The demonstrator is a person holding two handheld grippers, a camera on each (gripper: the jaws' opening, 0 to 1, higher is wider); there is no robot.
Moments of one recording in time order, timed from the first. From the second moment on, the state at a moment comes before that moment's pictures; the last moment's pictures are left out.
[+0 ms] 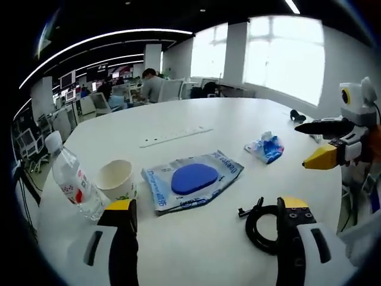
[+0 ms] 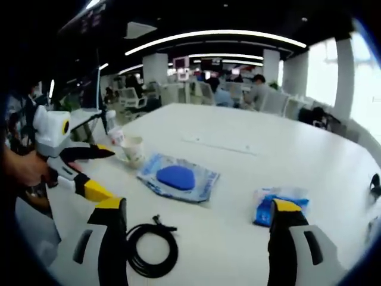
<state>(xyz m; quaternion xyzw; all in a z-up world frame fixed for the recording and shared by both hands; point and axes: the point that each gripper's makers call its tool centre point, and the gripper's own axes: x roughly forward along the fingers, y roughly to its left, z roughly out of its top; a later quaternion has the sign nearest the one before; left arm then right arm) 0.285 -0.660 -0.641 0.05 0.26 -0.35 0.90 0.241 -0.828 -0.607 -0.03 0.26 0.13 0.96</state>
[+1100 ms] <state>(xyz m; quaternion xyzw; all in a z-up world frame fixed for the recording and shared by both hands) 0.269 -0.698 -0.631 0.06 0.23 -0.42 0.88 0.188 -0.884 -0.592 -0.01 0.24 0.03 0.97</state>
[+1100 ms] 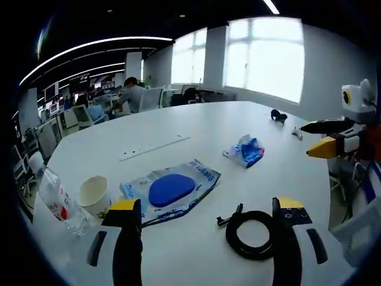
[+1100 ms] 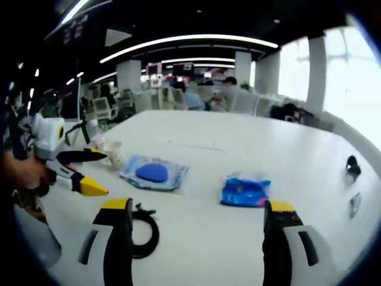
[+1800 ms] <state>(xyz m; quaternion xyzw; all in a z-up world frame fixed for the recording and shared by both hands) 0.271 -0.733 -0.630 0.07 0.23 -0.39 0.89 0.206 -0.933 -0.604 -0.01 0.25 0.07 0.97</state>
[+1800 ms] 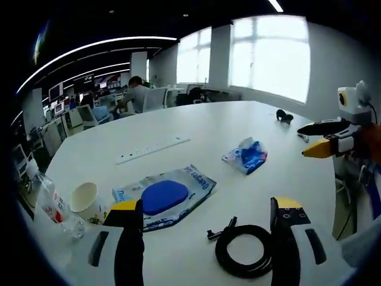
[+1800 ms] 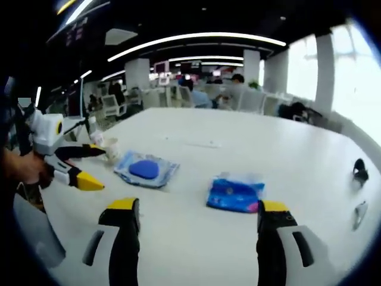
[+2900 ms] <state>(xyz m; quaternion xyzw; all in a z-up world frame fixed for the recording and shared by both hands) 0.283 -0.792 -0.638 0.09 0.23 -0.34 0.91 0.225 -1.006 -0.645 0.02 0.27 0.12 0.96</state>
